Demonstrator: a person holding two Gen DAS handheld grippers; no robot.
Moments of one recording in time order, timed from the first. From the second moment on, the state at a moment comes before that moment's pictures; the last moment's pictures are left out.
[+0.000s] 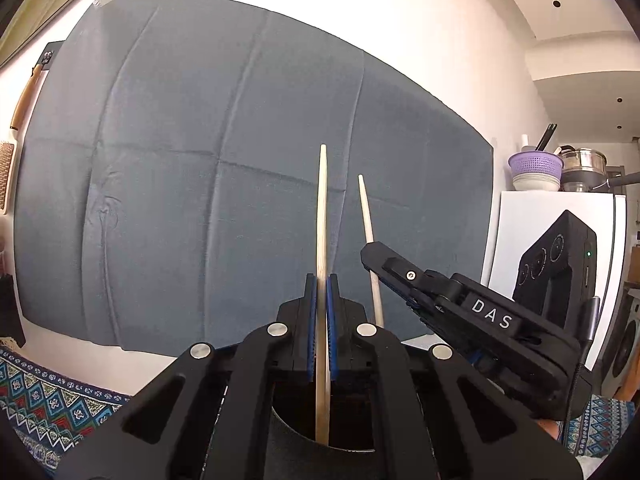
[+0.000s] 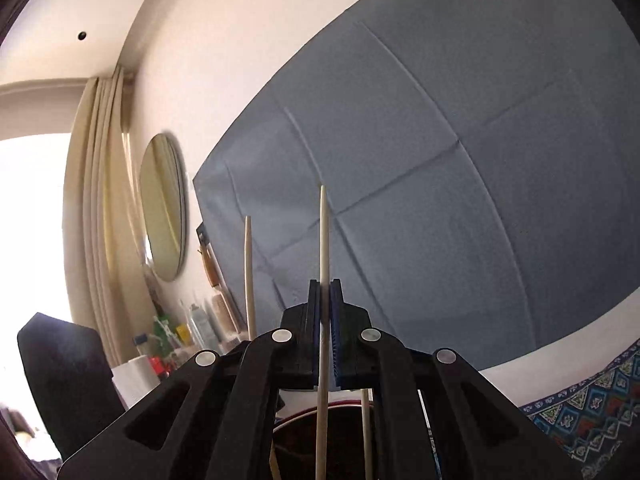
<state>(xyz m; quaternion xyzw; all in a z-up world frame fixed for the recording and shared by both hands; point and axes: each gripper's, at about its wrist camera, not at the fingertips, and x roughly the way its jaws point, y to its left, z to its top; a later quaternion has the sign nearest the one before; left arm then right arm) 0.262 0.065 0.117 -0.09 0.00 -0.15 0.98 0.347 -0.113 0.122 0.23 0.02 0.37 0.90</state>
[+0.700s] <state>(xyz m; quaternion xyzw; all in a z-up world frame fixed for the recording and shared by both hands) 0.258 0.091 0.133 -0.11 -0.02 -0.09 0.99 0.331 -0.160 0.155 0.23 -0.01 0.33 0.92</state>
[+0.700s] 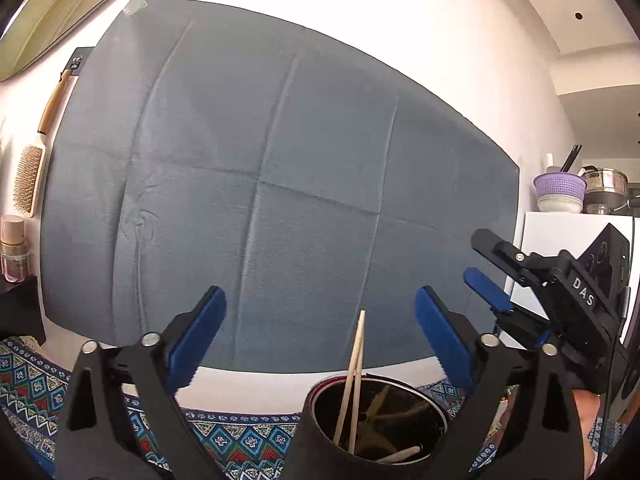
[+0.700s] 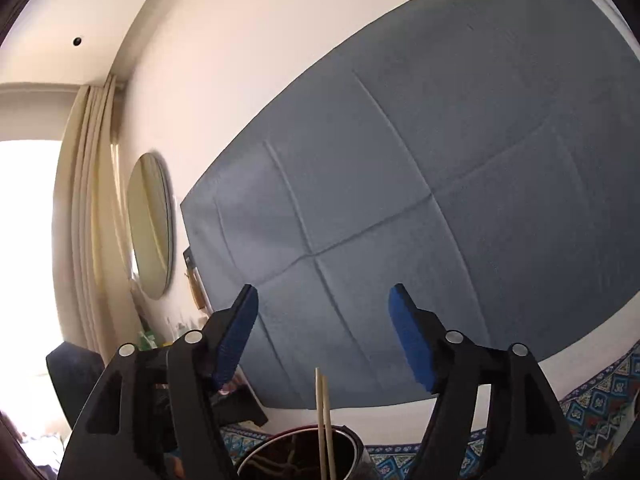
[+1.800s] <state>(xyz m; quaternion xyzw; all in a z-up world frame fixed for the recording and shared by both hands) 0.194 0.055 0.136 -0.05 0.25 -0.07 0.97 0.225 -0.201 0.189 0.06 0.18 0.18 0.97</state>
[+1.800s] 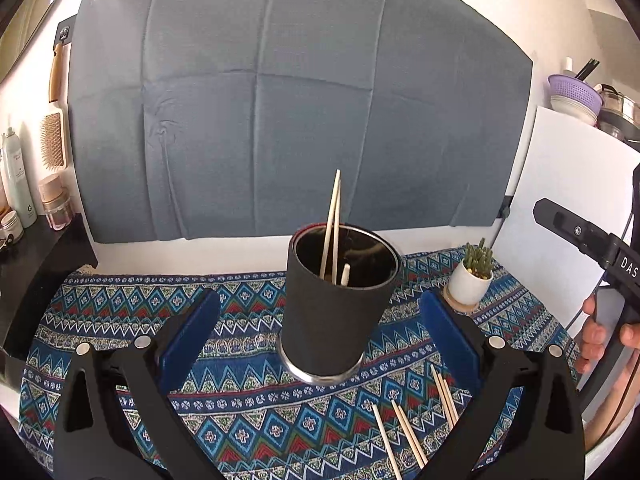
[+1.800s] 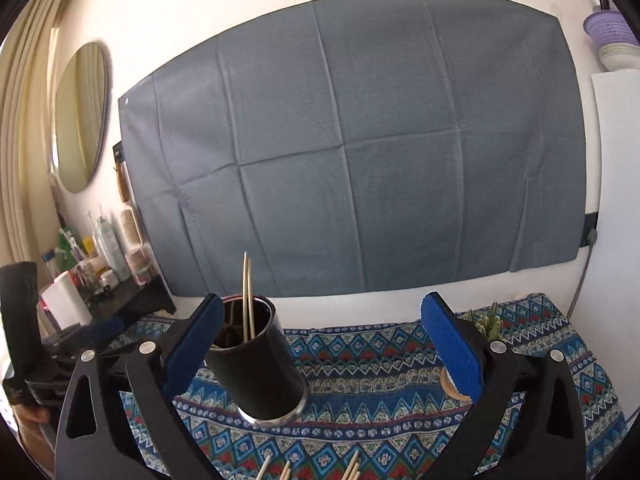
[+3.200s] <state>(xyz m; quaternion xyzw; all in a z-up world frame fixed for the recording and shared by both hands) 0.185 -0.001 -0.022 0.01 0.44 -0.12 0.89 0.215 -0.212 -0.014 -0.01 0.48 0.09 0.87</state>
